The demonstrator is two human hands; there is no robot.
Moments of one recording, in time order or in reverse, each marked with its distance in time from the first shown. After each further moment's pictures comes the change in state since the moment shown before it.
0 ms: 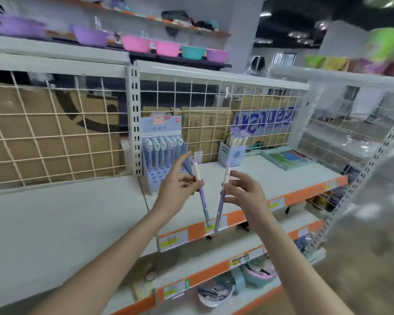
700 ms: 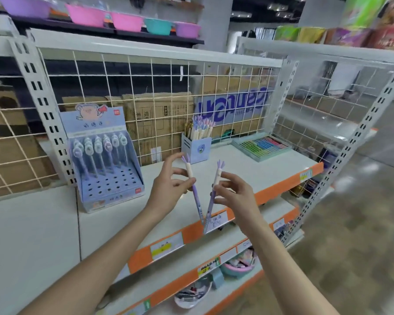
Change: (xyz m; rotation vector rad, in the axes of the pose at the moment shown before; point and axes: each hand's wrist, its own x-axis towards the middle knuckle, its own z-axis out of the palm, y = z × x) left_hand 0.090 -0.046 0.114 0.082 -0.049 -0.023; right_hand 0.080 0.039 -0.103 0.027 0.084 0.073
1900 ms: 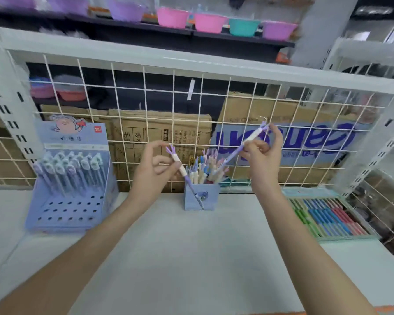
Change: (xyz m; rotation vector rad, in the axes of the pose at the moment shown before) left_hand 0.190 -0.015 0.059 0.058 0.530 -0.015; right_hand 0.333 -0.045 -0.043 0.256 -0.088 -0.196
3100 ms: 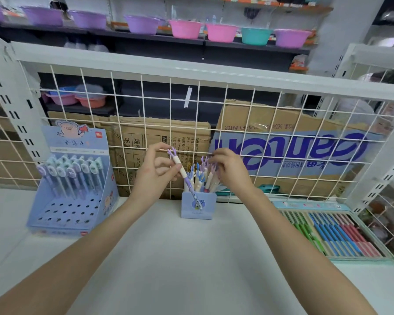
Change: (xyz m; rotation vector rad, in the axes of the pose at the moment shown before) left_hand 0.010 0.001 0.017 0.092 0.022 0.028; right_hand 0.034 0.048 0.009 -1.093 -0.646 -0.458
